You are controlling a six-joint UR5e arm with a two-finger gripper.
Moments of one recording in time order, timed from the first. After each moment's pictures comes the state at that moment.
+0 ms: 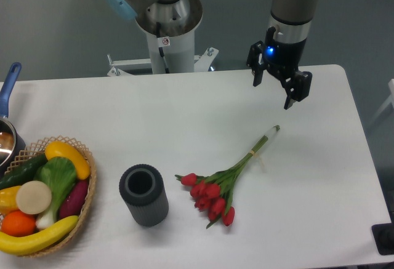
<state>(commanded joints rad) 2.77 -1.64 -1.70 -1.20 1.40 1.63</state>
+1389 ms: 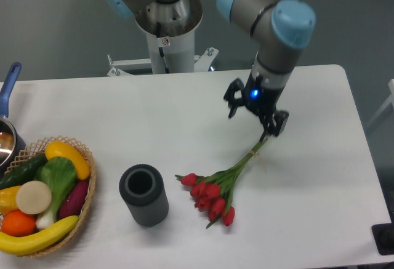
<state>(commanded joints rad) 2.63 -1.92 -1.69 -1.08 1.32 1.33</state>
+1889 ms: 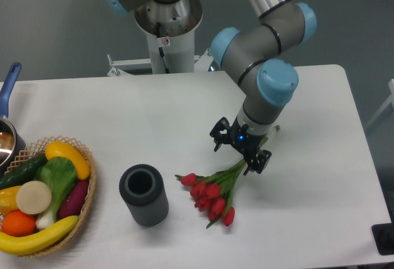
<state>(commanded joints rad) 2.59 -2.02 -1.66 -1.06 1.32 1.28</state>
